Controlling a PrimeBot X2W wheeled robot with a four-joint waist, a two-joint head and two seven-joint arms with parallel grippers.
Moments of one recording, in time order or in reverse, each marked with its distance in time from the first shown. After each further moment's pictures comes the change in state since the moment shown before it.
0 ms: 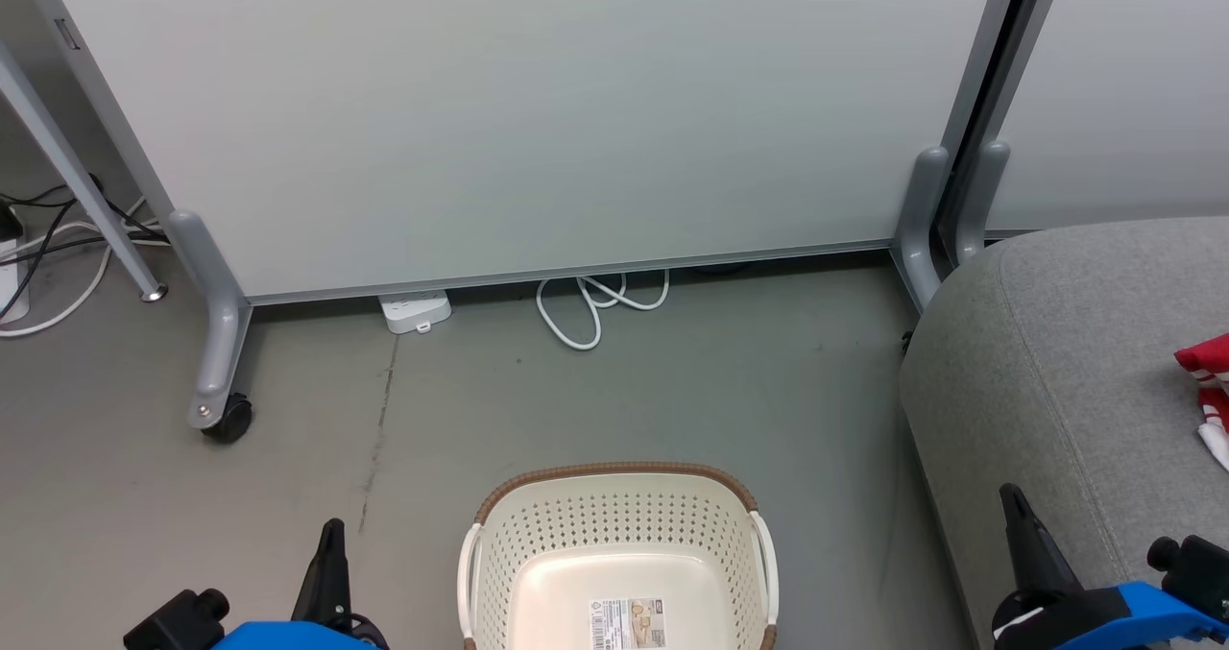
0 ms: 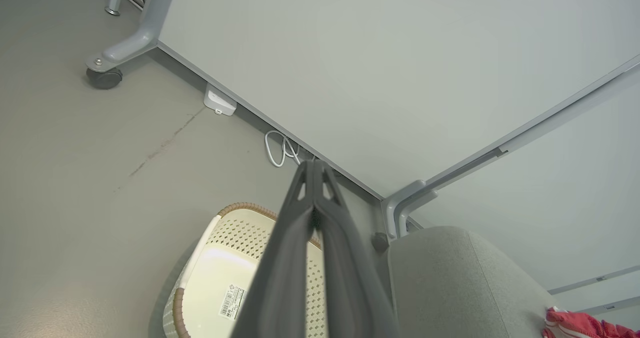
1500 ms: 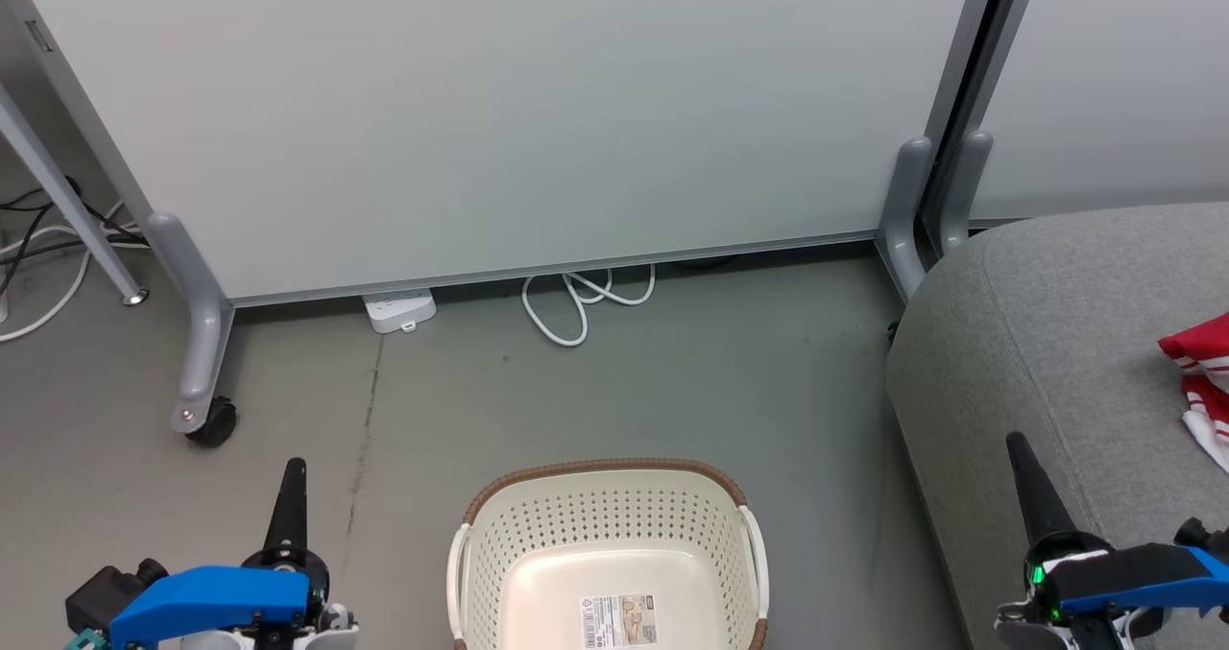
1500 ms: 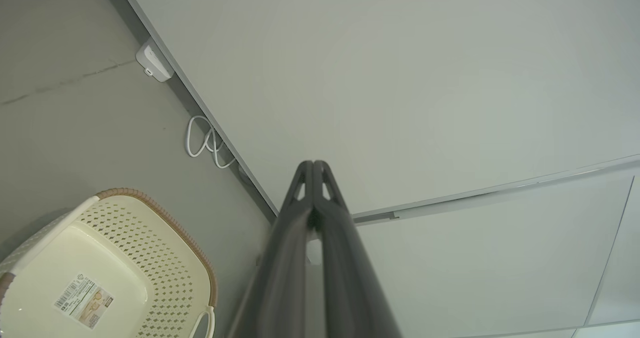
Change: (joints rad) left arm -0.069 -0.013 0.099 -0.071 -0.460 0.000 0.137; right arm -0.072 -0.003 0.000 0.006 0.574 0.000 0.061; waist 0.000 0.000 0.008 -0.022
